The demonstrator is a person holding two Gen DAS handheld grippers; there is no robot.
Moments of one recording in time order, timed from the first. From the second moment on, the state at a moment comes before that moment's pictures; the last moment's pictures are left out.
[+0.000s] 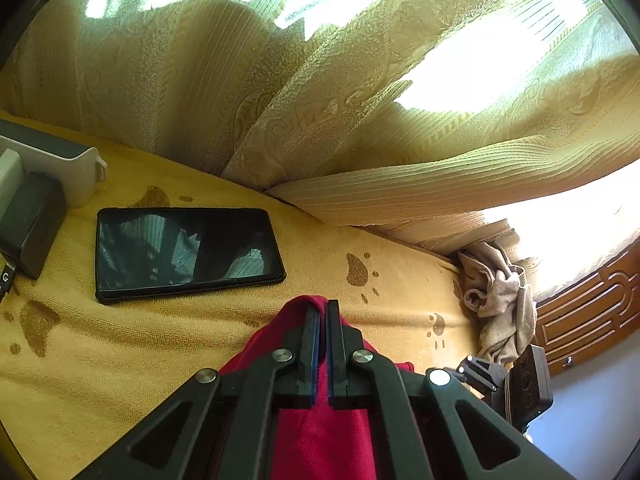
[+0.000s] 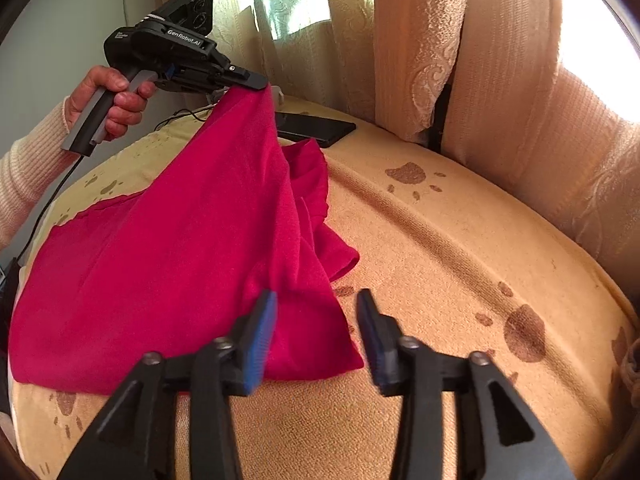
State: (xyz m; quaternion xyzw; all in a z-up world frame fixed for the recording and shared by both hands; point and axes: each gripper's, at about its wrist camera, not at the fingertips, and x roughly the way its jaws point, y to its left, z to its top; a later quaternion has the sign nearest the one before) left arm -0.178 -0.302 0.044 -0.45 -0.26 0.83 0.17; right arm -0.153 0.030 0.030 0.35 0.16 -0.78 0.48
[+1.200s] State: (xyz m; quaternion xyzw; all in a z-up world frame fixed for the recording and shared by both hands) left arm -0.215 -0.277 -0.023 -0.49 -0.16 0.85 0.10; right arm -0.121 0.003 0.070 0.26 0.18 -0.84 0.44
